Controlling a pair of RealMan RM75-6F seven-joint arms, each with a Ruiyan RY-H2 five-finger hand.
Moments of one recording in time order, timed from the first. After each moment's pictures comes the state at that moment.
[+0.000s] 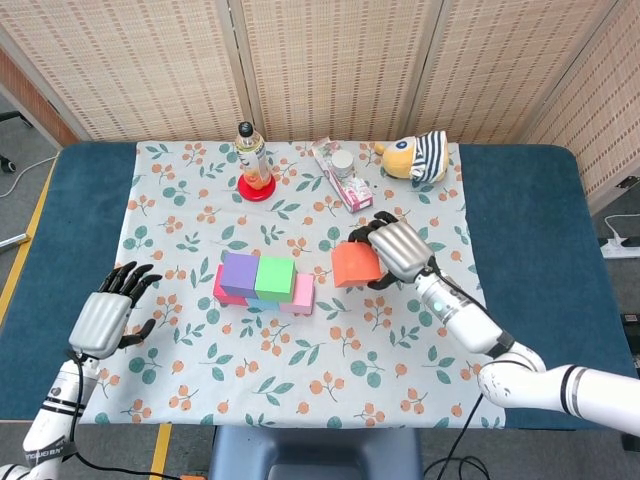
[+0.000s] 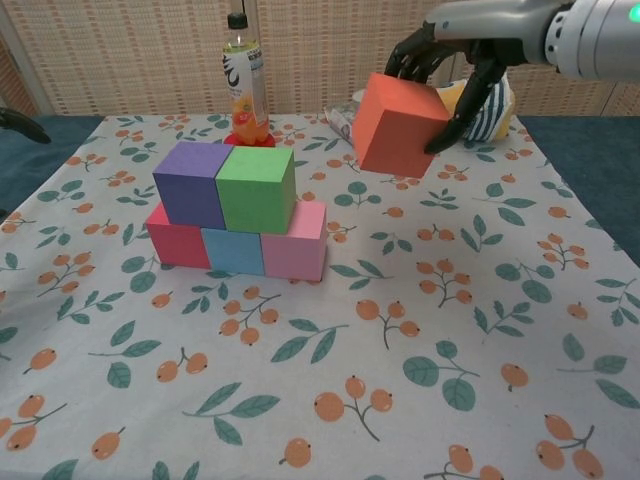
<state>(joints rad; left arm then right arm) -0.37 -1.23 -0.09 -1.64 1.42 1.26 0.14 0.91 -1.22 0.27 -1.69 -1.00 0.77 -0.24</state>
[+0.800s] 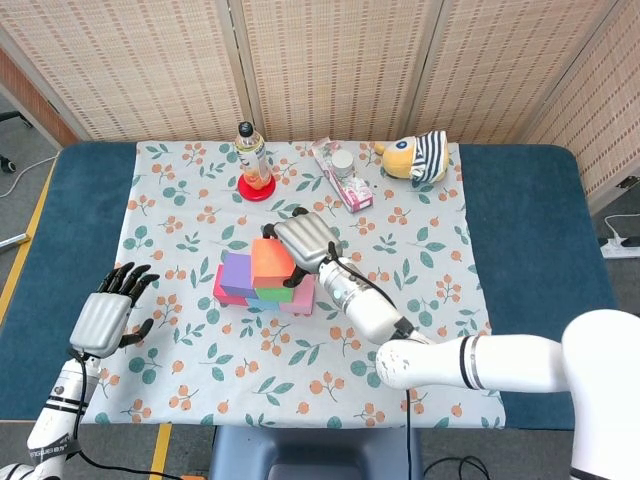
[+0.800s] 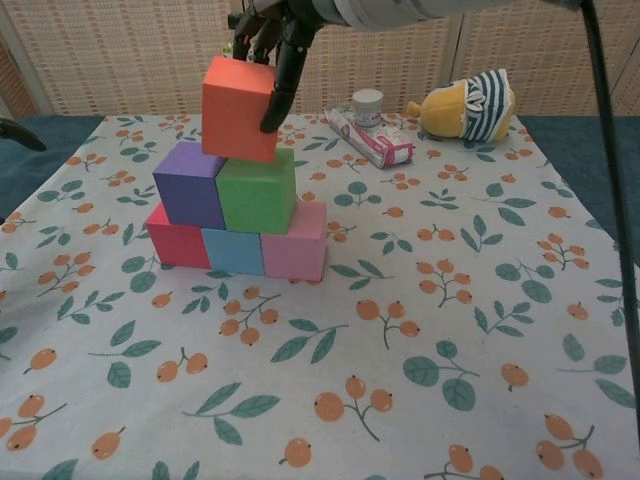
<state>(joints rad) -0.37 -1.26 -0.10 -1.62 1.38 1.26 0.18 1.43 -1.35 0.30 -1.70 -0.25 0.84 -0.63</state>
